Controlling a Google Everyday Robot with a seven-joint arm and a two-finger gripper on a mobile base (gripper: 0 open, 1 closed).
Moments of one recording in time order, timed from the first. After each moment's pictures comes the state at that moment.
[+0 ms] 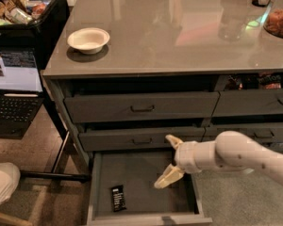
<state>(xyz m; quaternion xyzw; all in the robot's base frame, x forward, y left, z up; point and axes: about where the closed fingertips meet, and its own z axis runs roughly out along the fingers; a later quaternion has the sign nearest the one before) 0.494 -0.082 0.581 -0.55 0.71 0.22 0.37</state>
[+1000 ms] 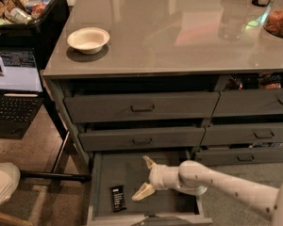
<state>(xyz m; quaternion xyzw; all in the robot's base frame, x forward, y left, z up) 0.530 -0.002 0.371 -0.55 0.68 0.25 0.42</state>
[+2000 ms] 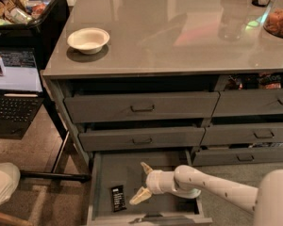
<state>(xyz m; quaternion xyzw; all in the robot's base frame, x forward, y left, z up) 0.529 0.012 0.313 -0.53 0.69 0.28 0.40</state>
